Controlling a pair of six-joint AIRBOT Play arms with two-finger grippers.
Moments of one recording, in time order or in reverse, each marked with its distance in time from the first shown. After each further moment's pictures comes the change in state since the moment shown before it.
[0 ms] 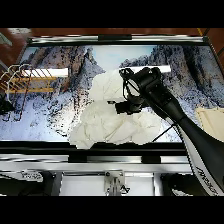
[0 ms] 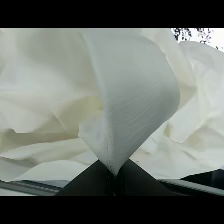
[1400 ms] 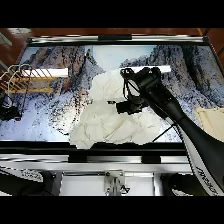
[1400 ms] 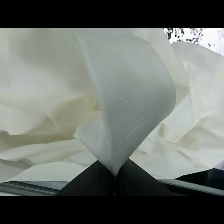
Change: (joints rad) left arm -0.021 -0.115 0.000 0.055 -0.019 0.032; right arm 0.000 0.000 0.000 -0.026 0.004 0.001
